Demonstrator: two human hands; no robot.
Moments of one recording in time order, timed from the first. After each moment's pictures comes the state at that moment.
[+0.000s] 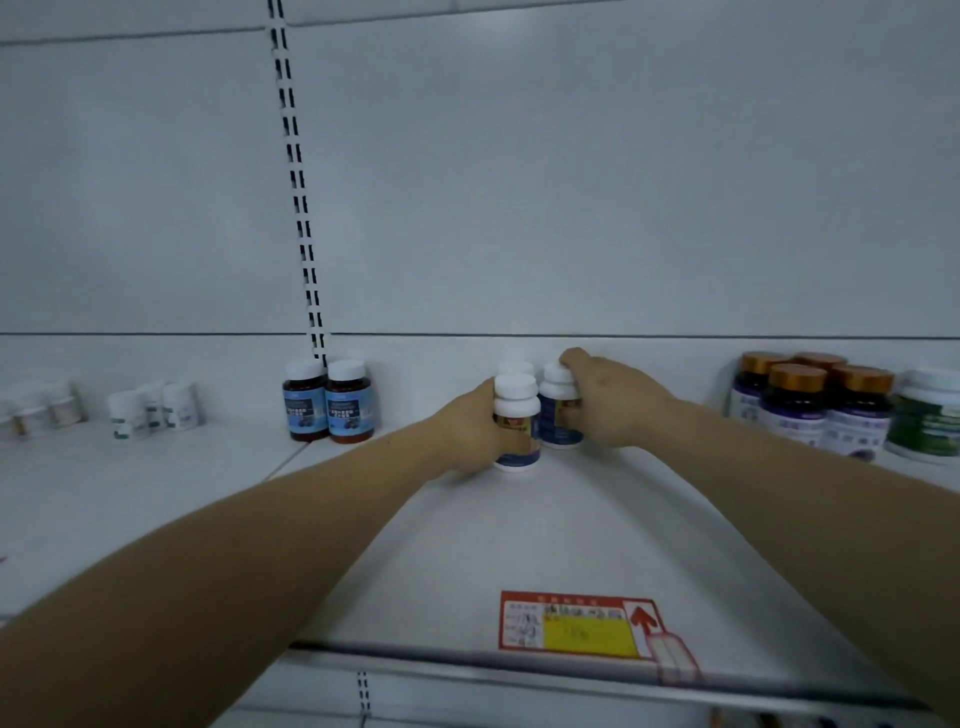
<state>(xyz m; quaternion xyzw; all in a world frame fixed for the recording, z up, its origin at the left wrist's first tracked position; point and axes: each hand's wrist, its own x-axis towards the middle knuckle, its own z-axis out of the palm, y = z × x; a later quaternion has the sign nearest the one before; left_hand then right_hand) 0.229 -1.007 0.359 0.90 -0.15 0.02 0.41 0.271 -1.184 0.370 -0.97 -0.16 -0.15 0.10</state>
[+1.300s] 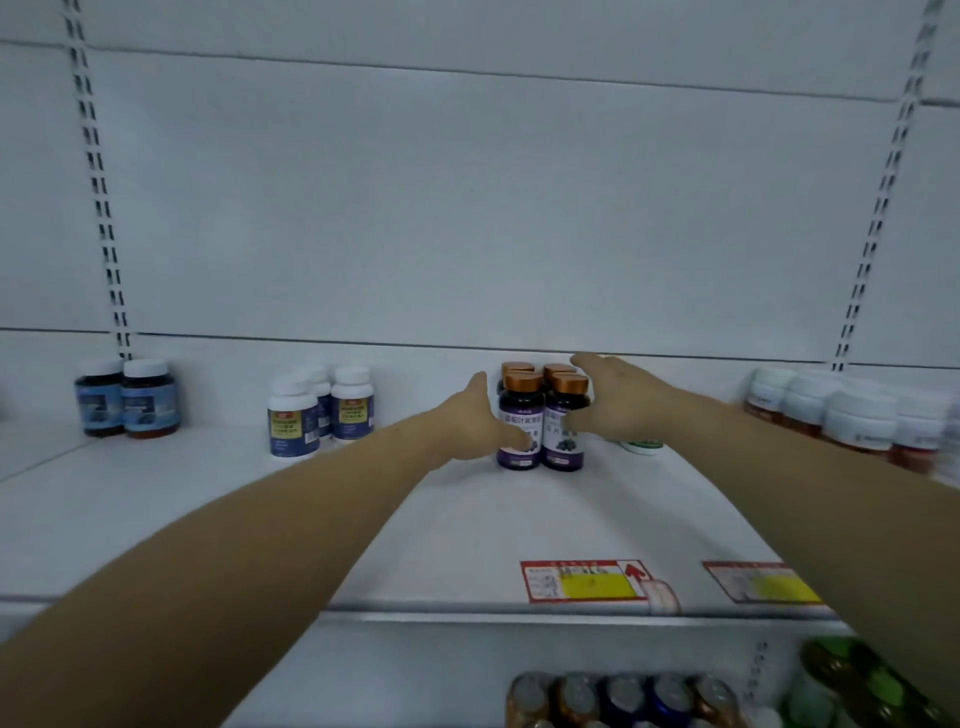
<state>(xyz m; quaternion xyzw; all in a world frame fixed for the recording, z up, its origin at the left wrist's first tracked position) 0.206 -1.230 0.372 0.90 -0.11 -0.02 0.42 0.201 -1.422 0.402 -0.98 -0.09 -0.12 0.13</state>
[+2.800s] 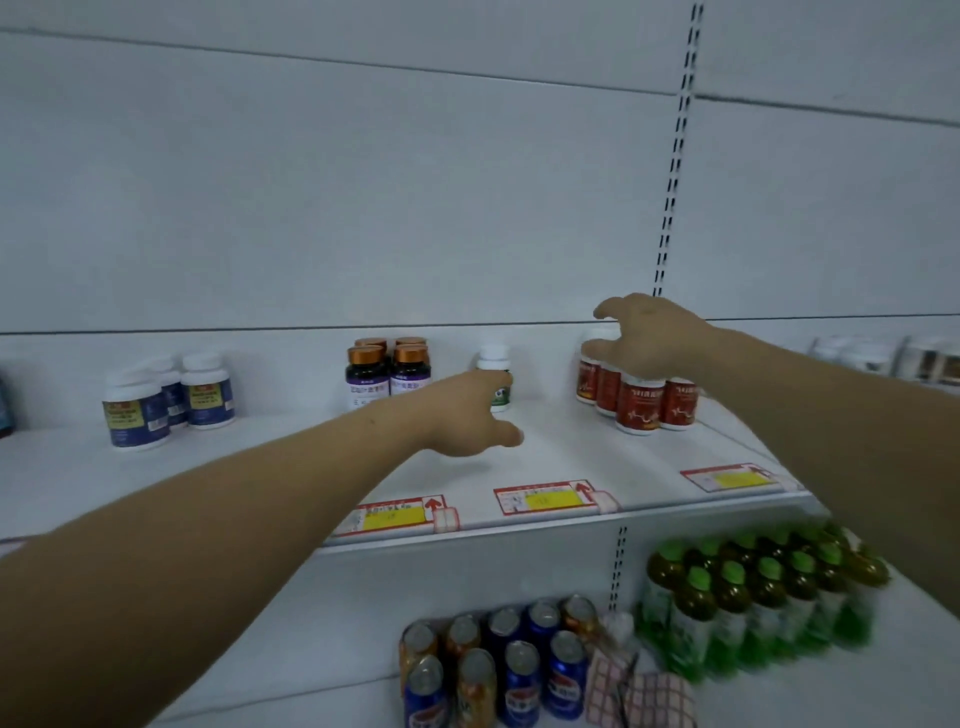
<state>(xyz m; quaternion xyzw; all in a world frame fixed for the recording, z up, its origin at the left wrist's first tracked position) 0.119 -1.366 0.388 0.94 -0.28 0.01 0.18 0.110 -1.597 0.438 -0.98 0.02 -0.19 0.03</state>
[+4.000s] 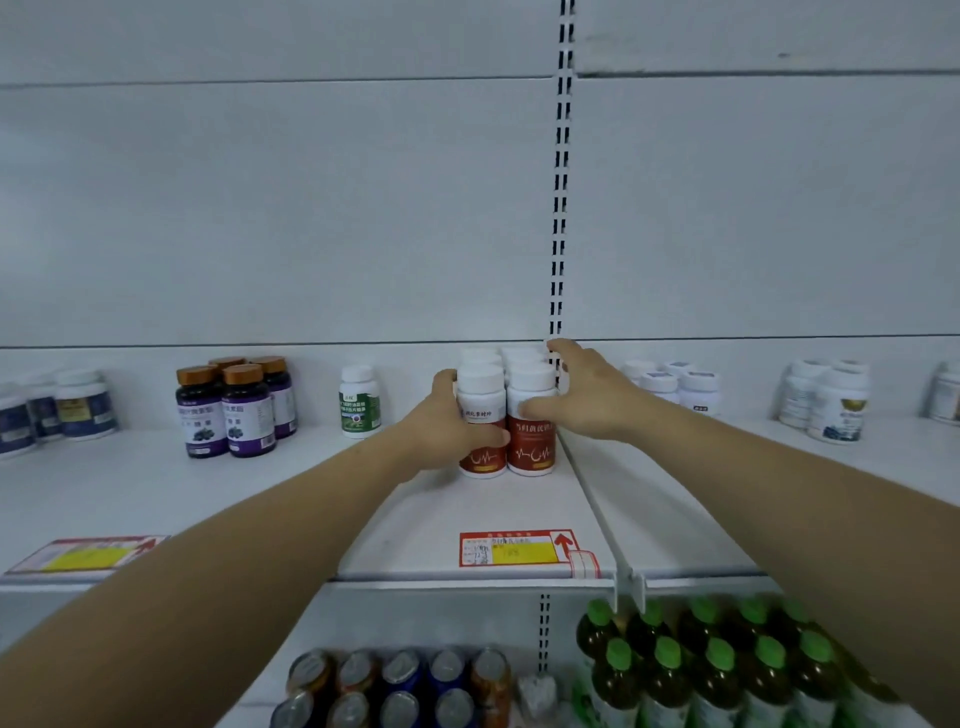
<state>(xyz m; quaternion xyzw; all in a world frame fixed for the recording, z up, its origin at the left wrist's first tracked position) 0.168 -1.571 0.361 0.87 -0.12 0.02 0.48 0.168 -1.766 0.386 -0.93 -0.12 -0.15 0.32</state>
